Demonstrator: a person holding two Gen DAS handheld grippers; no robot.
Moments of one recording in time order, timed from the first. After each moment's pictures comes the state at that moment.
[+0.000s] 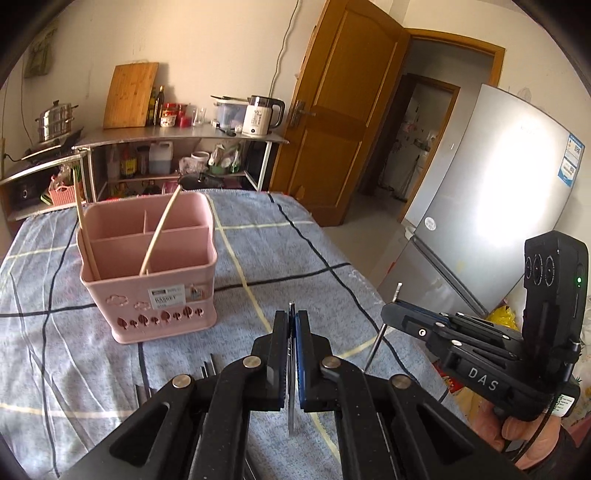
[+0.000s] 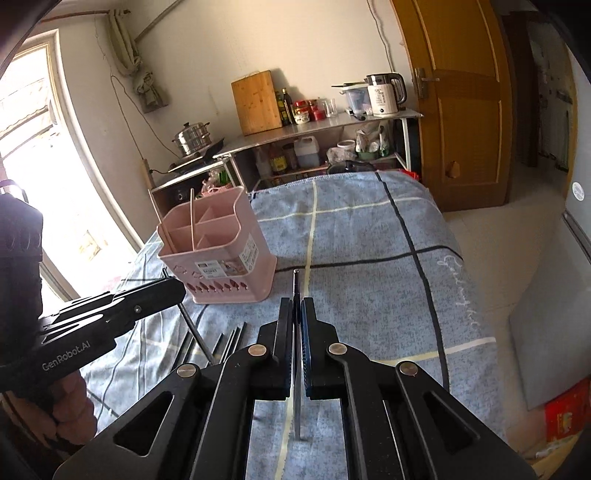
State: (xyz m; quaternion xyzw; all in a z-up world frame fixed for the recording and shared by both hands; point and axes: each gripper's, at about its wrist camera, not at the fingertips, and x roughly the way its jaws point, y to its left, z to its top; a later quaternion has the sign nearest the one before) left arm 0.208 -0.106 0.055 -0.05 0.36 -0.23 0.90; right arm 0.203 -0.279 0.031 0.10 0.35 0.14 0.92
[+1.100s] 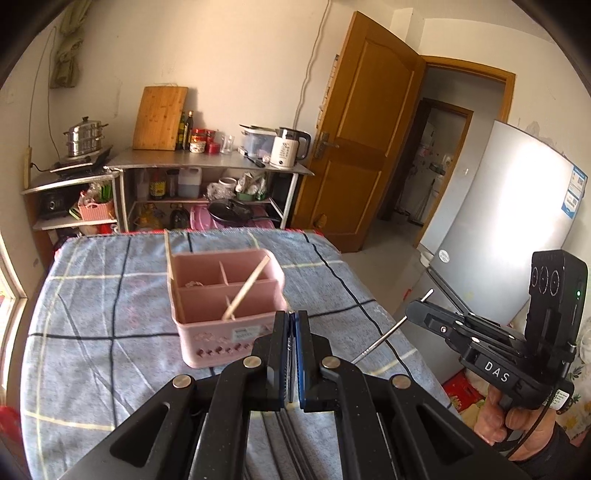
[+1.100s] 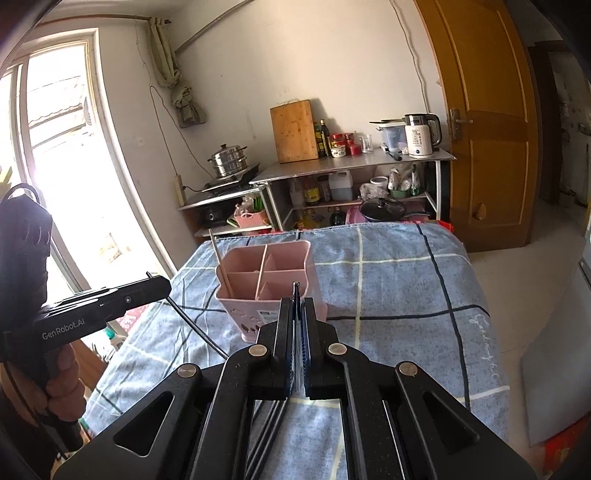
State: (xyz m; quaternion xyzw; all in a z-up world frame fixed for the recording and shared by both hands) left arm 0.197 -0.023 0.130 -0.07 0.32 -0.19 0.93; right arm 0.204 -0.233 0.091 0.08 0.29 0.20 0.93
